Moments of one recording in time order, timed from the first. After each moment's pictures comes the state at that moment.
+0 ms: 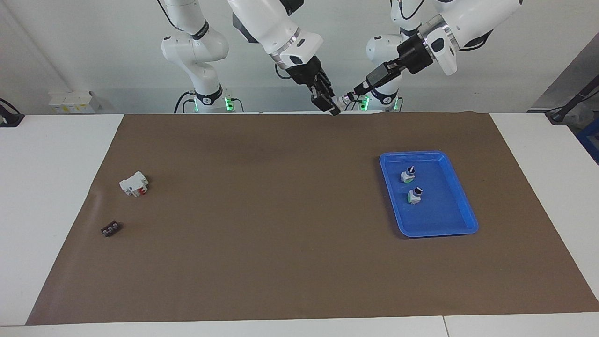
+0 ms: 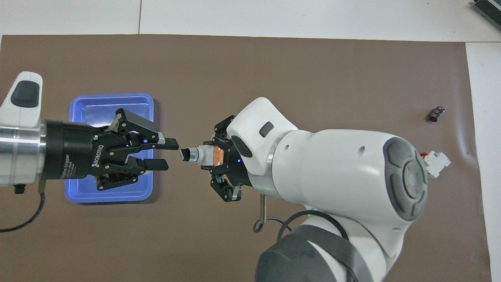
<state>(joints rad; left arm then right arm) -0.07 -0.26 -0.17 -1.91 -0.87 1.81 -0.78 0.12 0.02 0.54 -1.74 0.51 2.27 -1.07</state>
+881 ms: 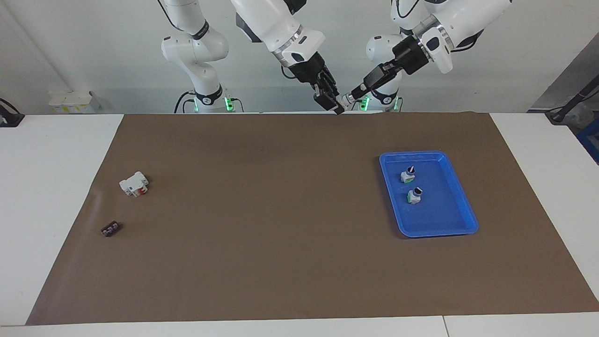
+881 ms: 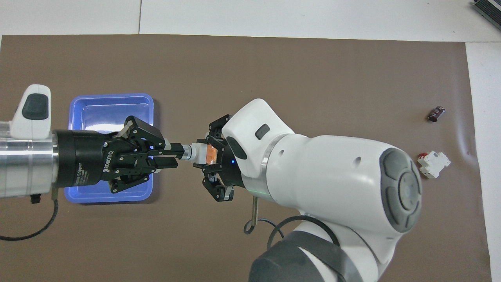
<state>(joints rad) -0.08 -0.29 -0.17 -1.94 -0.87 1.87 -0.77 0.13 0.02 0.54 -1.74 0.51 2.30 -1.06</state>
